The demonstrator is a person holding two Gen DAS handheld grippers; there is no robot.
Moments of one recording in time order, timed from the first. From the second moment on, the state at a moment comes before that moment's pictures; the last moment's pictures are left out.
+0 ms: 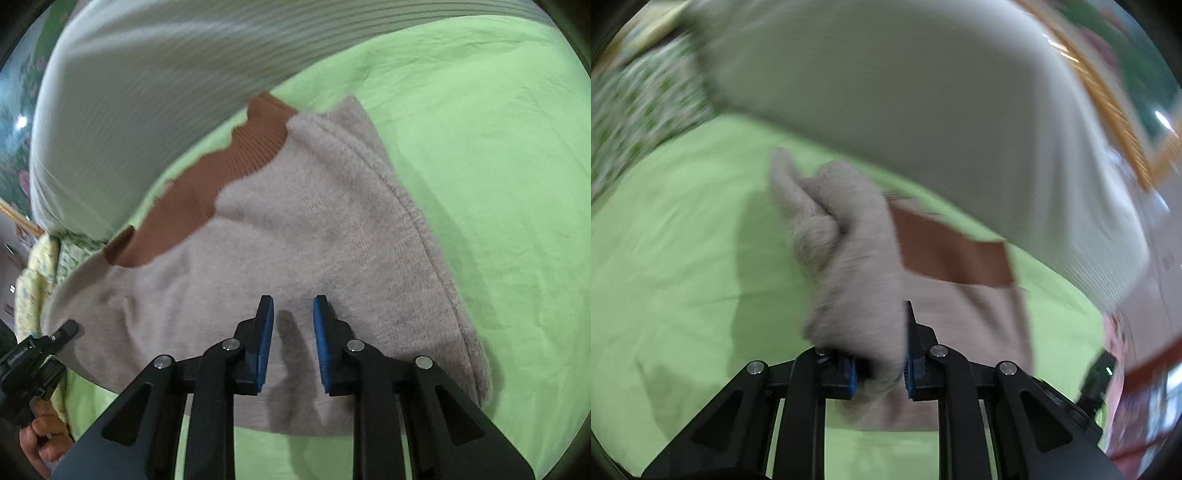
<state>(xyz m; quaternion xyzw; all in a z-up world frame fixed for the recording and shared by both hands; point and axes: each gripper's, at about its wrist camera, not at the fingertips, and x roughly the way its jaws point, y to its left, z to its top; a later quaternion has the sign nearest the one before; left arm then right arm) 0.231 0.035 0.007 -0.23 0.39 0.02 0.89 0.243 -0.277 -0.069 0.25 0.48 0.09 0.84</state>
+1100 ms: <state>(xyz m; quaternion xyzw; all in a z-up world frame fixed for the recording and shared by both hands) 0.201 -0.052 -0.110 0.00 0.51 -0.04 0.86 0.296 -0.289 -0.070 0.26 0.50 0.16 0.81</state>
